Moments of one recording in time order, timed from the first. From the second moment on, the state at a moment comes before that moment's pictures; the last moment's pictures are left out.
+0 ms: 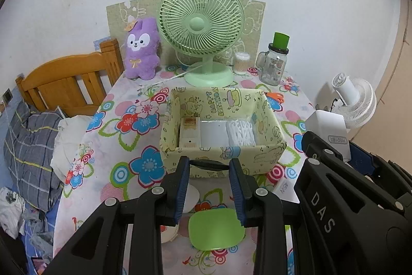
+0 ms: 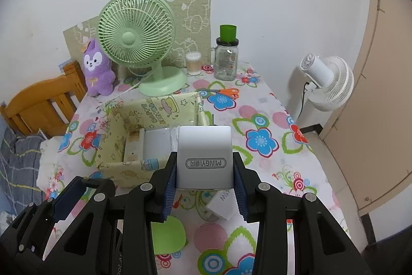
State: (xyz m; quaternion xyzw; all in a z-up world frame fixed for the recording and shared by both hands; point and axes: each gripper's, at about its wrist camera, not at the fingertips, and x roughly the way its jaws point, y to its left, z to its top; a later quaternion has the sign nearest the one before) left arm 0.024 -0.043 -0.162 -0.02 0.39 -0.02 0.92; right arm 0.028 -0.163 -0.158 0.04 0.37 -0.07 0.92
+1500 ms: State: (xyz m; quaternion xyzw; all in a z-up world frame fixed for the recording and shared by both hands) left arm 0.114 -0.049 -0.166 -0.02 0.38 -0.03 0.92; right arm 0.126 -0.166 -0.167 0.03 0.39 -0.04 0.92
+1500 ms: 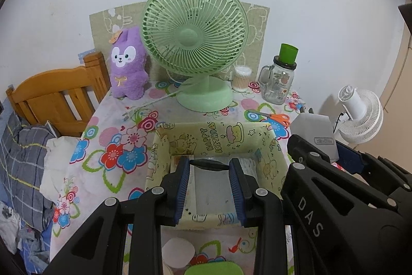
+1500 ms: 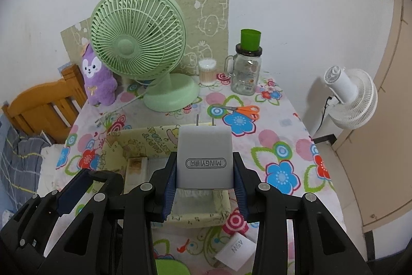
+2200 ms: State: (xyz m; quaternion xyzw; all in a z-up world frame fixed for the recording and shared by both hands) left arm 0.136 -0.031 -0.227 -0.02 0.46 0.01 0.89; right arm 0.158 -0.147 -0.236 0.02 0.47 0.01 0.88
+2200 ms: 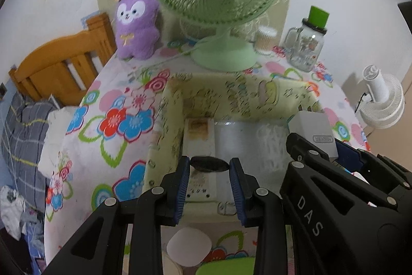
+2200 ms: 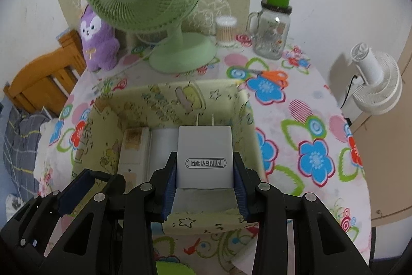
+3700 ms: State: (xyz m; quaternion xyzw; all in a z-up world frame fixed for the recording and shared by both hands) left arm 0.155 -0.033 -0.241 -0.02 0.51 -0.03 0.86; right arm 0.178 -0.147 -0.254 0.08 0.50 0.04 0.86
